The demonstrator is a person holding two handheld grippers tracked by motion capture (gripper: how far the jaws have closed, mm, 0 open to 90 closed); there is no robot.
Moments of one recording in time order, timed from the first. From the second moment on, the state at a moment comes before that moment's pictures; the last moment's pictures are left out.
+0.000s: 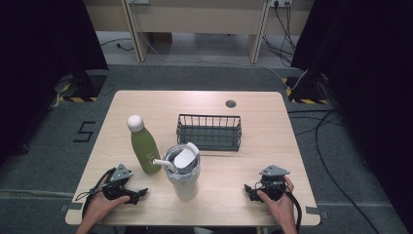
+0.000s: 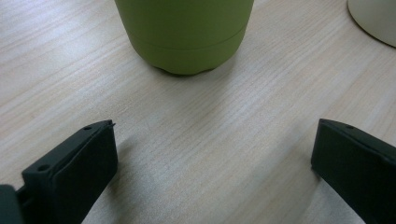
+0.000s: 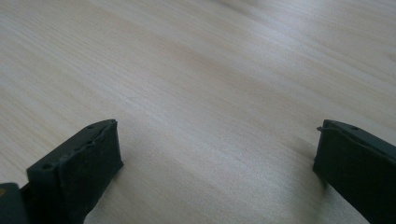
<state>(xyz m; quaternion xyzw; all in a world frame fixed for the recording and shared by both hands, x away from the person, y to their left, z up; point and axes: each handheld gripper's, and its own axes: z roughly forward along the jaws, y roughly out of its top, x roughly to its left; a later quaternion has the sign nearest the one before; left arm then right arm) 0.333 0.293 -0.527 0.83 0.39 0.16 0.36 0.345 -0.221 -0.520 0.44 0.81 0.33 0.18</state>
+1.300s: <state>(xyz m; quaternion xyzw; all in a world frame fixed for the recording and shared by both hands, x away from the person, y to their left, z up) 0.333 0.293 -0.527 0.83 0.39 0.16 0.36 0.298 -0.154 -0.484 0.30 0.80 0.49 0.20</state>
